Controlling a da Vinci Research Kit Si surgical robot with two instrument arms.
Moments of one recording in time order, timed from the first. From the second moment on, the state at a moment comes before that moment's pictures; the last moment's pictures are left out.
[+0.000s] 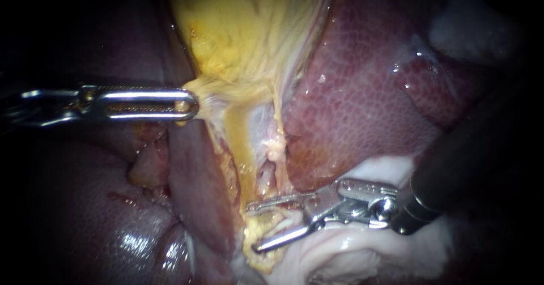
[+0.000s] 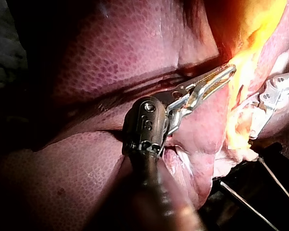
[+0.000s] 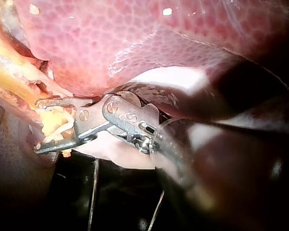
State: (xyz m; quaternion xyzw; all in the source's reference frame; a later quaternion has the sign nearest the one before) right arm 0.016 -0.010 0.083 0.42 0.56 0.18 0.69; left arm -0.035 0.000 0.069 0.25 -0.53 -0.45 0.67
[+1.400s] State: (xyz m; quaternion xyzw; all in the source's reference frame) right arm 0.015 -0.006 0.082 0.40 0.54 0.22 0.71; left arm -0.033 0.000 0.066 0.25 -0.54 -0.45 0.67
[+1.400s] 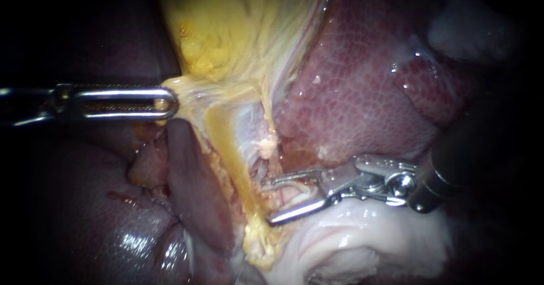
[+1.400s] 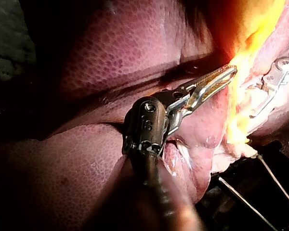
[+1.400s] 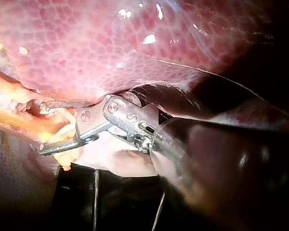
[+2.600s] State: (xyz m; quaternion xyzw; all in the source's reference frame) right arm 0.018 -0.006 0.079 0.52 0.60 0.18 0.59; left arm -0.032 0.002 0.067 0.25 -0.54 -0.45 0.66
